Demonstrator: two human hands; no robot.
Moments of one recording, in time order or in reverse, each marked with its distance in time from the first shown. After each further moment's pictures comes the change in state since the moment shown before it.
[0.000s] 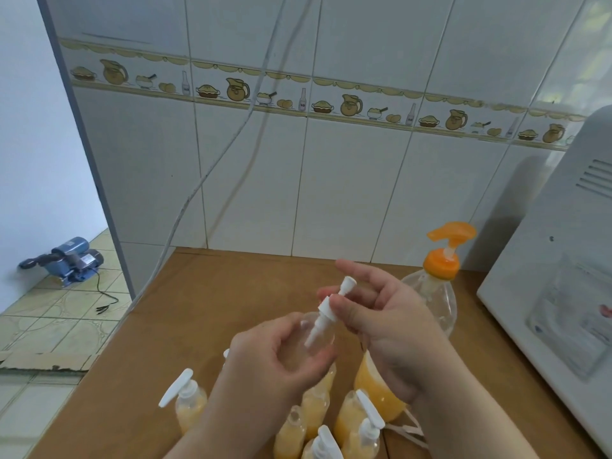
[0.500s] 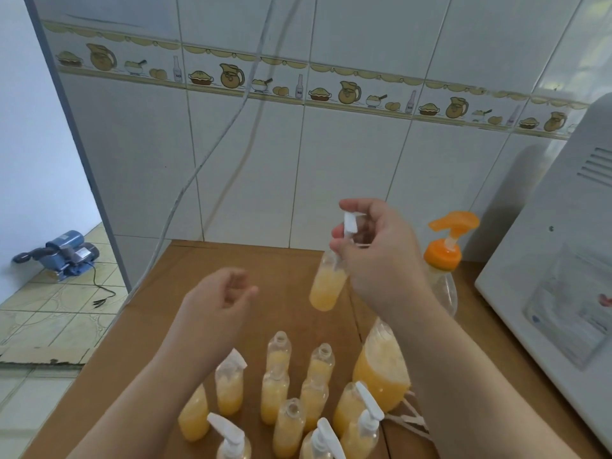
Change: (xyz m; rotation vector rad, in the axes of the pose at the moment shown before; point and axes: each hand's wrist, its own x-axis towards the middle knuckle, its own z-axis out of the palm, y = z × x) left_hand 0.042 -0.042 -0.035 0.303 0.091 -0.228; right_hand 0.044 -0.016 0.007 -0.449 0.245 -0.350
